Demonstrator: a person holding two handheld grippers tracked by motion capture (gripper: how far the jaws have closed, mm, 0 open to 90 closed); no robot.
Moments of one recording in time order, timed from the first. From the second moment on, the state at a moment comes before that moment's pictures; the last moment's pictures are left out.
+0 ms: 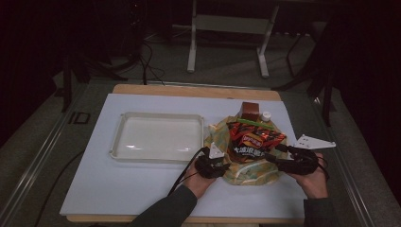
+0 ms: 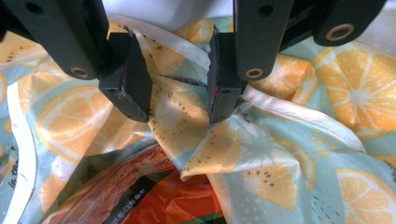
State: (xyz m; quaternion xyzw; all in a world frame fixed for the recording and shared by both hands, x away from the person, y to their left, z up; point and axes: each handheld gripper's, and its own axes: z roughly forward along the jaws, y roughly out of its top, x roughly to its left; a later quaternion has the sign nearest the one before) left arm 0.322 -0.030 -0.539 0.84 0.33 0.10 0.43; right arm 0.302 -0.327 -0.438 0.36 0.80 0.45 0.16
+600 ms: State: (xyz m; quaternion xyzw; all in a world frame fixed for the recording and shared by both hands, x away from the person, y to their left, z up) left arm 0.323 -0.031 -0.540 0.84 0.33 0.09 0.43; right arm 0.326 -0.312 -0.425 0.36 0.79 0.47 0.15
